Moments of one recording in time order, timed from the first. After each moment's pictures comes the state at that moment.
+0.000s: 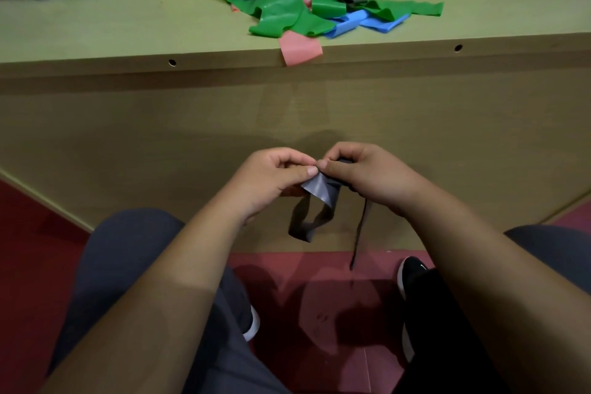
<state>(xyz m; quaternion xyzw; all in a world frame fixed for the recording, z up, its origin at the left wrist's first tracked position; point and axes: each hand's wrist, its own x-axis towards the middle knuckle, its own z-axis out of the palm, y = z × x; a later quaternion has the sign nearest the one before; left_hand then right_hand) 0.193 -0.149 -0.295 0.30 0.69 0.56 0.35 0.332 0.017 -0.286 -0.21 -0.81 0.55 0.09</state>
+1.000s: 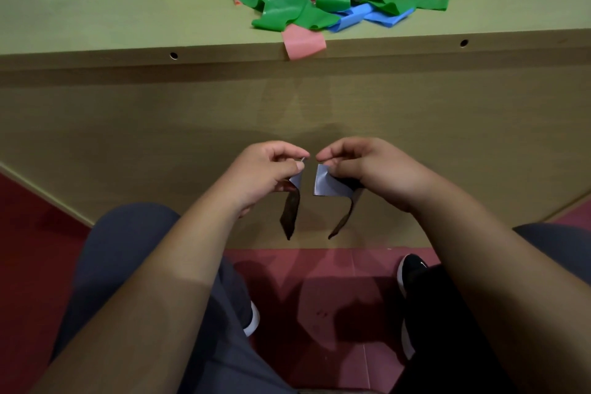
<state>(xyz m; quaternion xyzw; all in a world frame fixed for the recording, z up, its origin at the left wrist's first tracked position) 0.182 -0.152 -0.294 0.28 0.72 0.54 0.33 0.336 0.017 -0.278 -0.22 -0.76 0.61 0.05</state>
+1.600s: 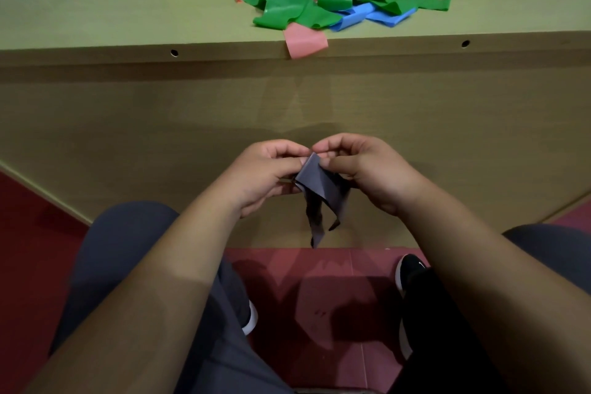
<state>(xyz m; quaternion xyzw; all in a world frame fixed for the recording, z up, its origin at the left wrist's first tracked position) 0.190 -0.151 -0.286 0.24 0.66 0.59 0.41 0.327 0.003 -0.283 -0.21 -0.68 0.70 0.11</state>
